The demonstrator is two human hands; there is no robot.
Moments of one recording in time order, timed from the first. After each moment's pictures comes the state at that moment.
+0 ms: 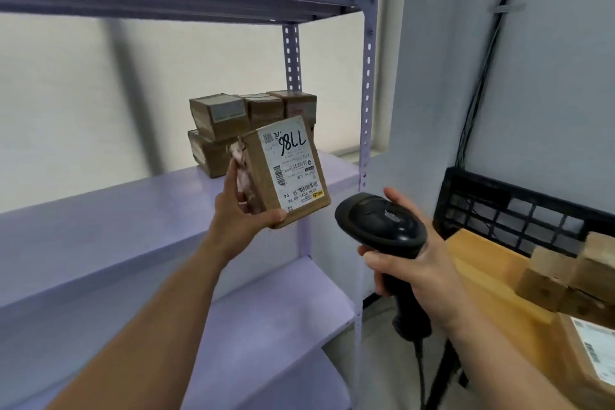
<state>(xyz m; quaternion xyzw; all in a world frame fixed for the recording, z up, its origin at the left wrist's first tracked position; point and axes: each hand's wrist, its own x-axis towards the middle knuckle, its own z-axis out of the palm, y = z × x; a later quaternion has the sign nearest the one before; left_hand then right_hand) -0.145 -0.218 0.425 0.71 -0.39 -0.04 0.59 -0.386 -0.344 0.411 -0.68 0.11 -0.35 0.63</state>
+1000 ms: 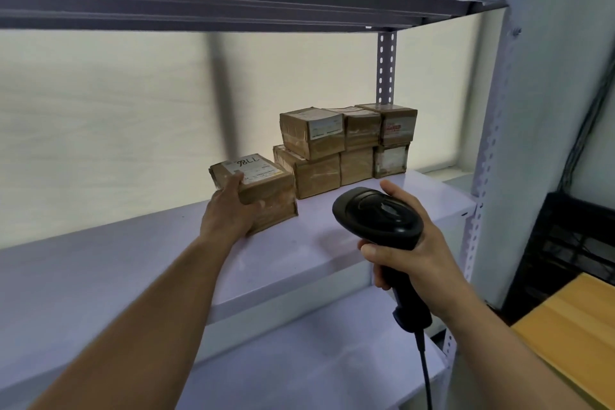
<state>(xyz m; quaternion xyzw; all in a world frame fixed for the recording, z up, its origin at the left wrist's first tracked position) 0.033 -0.155 0.447 0.89 -0.22 0.05 0.41 -0.209 -0.311 0.426 -0.71 0.05 -0.30 0.64</state>
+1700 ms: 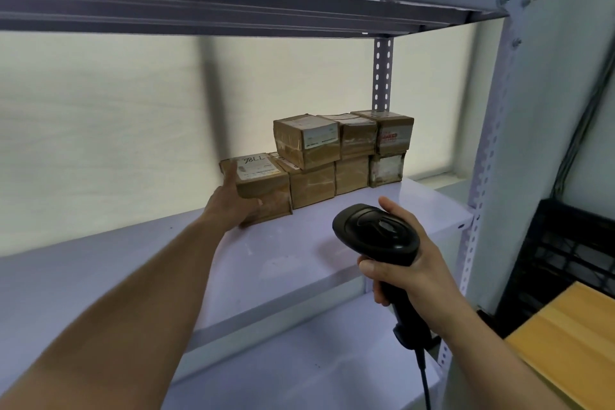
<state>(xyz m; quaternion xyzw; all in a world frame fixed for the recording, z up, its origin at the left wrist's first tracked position) 0.072 -0.182 0.460 0.87 -0.24 -0.01 0.43 -0.204 -0.327 0.421 -0.70 0.07 -0.29 0.65</state>
